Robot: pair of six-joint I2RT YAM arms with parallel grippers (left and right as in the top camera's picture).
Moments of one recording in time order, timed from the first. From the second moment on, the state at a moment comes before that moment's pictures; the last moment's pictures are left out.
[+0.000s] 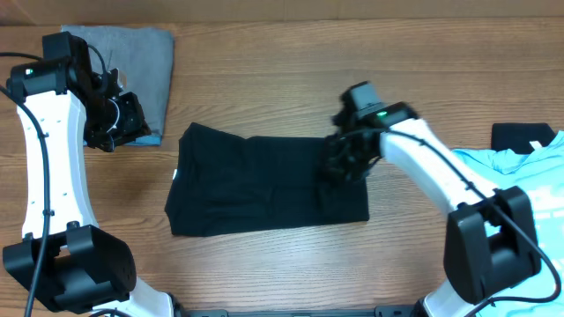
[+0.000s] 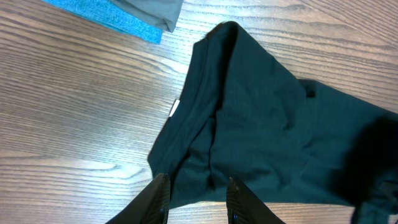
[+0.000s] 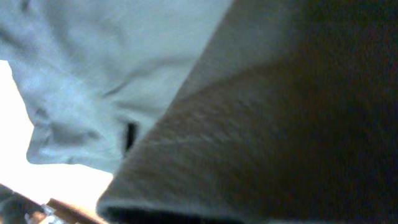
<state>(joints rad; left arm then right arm) 0.25 1.77 1.76 -1.41 0.22 -0.10 0.41 1.80 1.29 -0.88 -0.41 0.50</state>
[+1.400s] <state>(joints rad) 0.25 1.77 1.76 -1.45 0.17 -0.07 0.68 1.85 1.17 -0.43 -0.51 0.66</state>
